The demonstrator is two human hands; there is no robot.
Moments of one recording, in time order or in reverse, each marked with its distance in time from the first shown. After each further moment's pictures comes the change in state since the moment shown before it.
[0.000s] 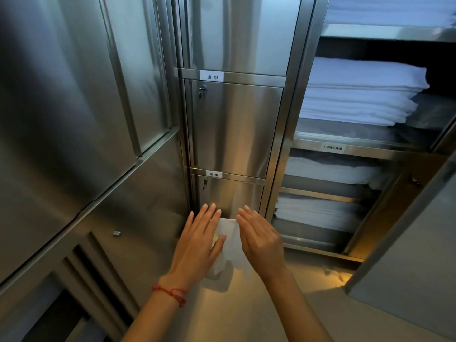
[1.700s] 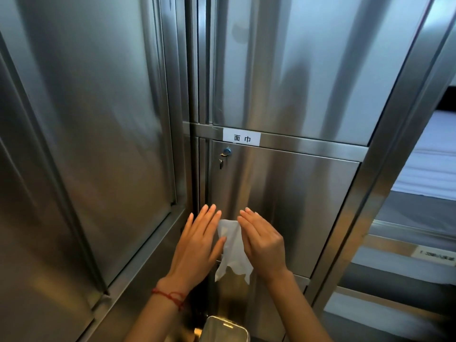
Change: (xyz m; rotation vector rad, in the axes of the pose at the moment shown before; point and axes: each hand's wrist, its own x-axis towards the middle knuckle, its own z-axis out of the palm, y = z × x) left_hand 0.364 -0.228 0.065 0.022 0.092 -0.044; right_hand 0.263 0.193 0.315 0.072 0.102 -0.033
